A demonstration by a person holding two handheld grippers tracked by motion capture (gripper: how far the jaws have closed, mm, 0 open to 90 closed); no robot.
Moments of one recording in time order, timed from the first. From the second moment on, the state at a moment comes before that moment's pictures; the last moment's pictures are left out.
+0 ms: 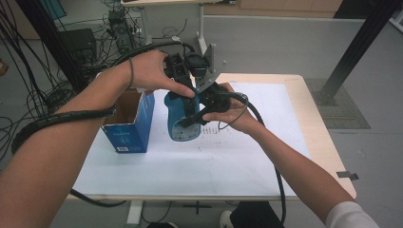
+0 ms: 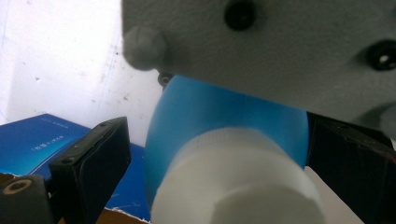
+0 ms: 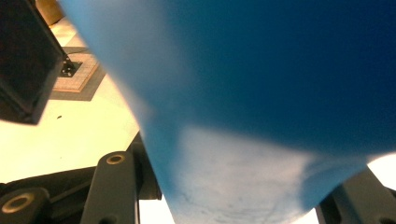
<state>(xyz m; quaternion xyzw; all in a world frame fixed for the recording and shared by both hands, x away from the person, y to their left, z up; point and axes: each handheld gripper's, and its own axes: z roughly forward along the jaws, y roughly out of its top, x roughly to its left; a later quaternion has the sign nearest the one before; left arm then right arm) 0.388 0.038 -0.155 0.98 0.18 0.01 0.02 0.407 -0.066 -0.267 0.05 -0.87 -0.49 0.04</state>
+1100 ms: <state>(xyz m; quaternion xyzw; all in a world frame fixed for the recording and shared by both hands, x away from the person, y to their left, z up) 0.385 0.034 -0.153 0.98 0.18 0.02 0.02 0.403 -0.067 -0.266 0.05 -0.87 -0.49 0.04</state>
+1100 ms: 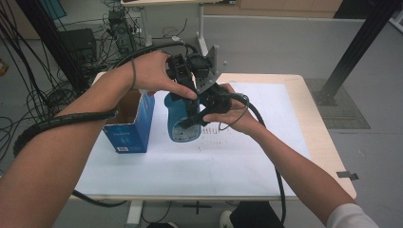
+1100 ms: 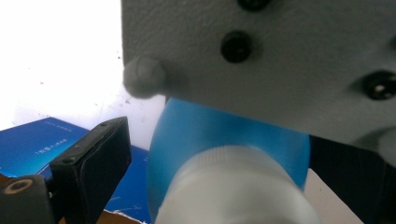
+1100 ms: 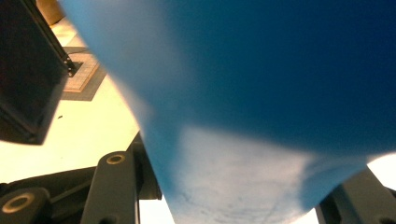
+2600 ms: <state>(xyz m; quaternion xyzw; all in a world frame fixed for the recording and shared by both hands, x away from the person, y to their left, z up) 0.385 0.034 -0.153 0.98 0.18 0.02 0.02 0.403 -0.068 -0.266 0.04 -0.86 -0.50 0.04</state>
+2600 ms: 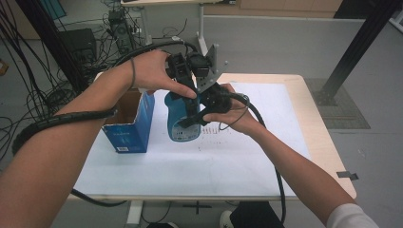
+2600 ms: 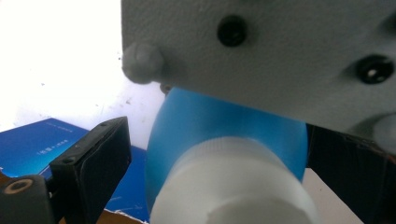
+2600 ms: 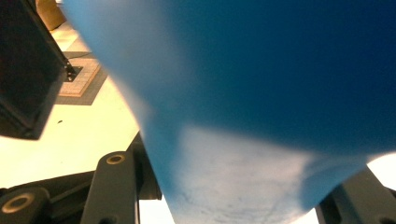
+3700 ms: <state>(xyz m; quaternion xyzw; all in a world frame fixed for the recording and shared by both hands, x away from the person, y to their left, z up) 0.383 0.032 -0.153 0.98 0.17 0.02 0.02 0.401 -0.068 -0.266 0.05 -0.86 -0.50 0.04</state>
